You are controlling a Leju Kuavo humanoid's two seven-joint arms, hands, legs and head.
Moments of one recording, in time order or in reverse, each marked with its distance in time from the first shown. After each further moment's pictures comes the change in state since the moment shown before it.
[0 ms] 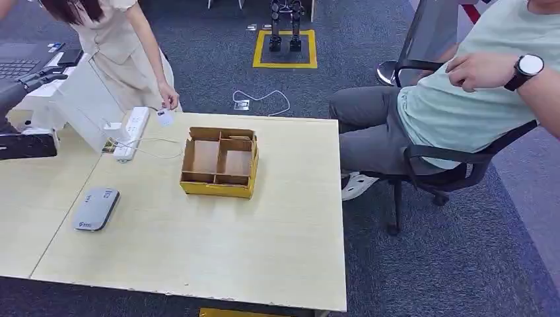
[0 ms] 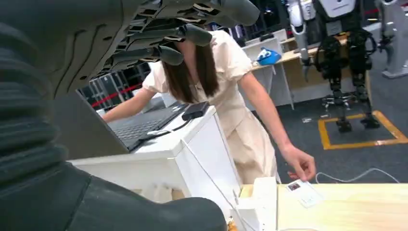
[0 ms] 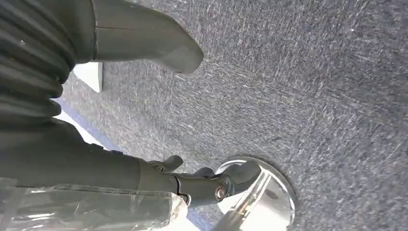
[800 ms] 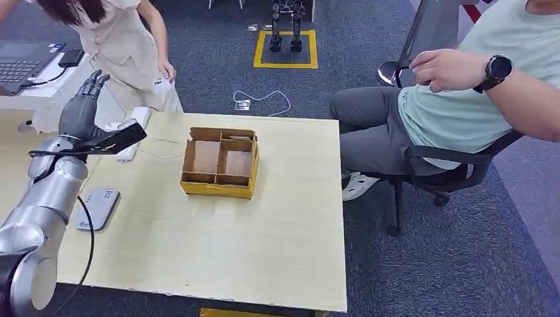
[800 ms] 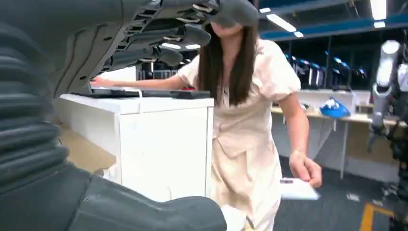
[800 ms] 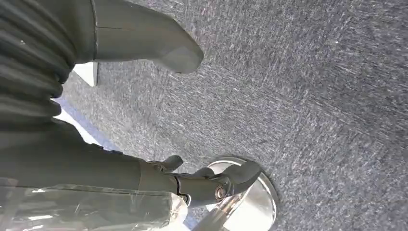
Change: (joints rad) left arm -0.072 -0.677 0.467 0.687 -0.557 0.595 -0.127; right arm -0.035 0.019 0.043 0.000 0.048 0.027 0.031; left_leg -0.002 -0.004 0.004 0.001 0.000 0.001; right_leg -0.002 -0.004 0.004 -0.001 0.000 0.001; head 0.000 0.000
